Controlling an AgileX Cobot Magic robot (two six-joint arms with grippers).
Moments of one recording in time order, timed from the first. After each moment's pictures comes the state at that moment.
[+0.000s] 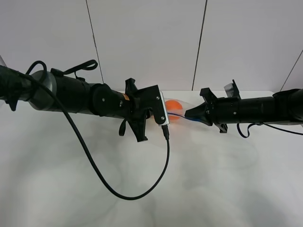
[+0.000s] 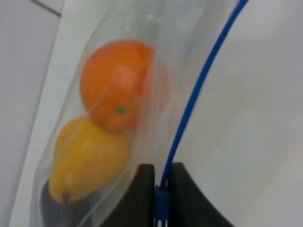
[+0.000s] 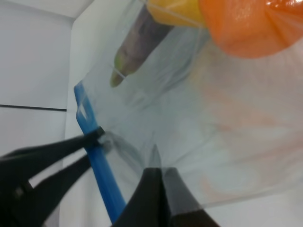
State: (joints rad) left arm -0.59 1.92 -1.14 -0.33 -0.05 1.22; right arm 0.02 1.86 -0.86 1.69 0.82 -1.19
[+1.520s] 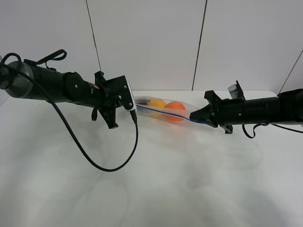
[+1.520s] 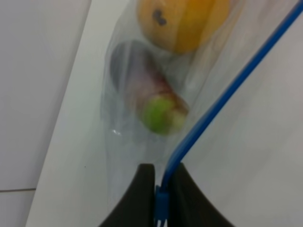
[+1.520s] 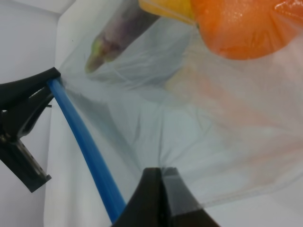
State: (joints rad) left arm -0.38 1.92 -1.14 -0.33 -0.02 1.32; right arm -0.02 1.86 -0.86 1.62 0.82 -1.18
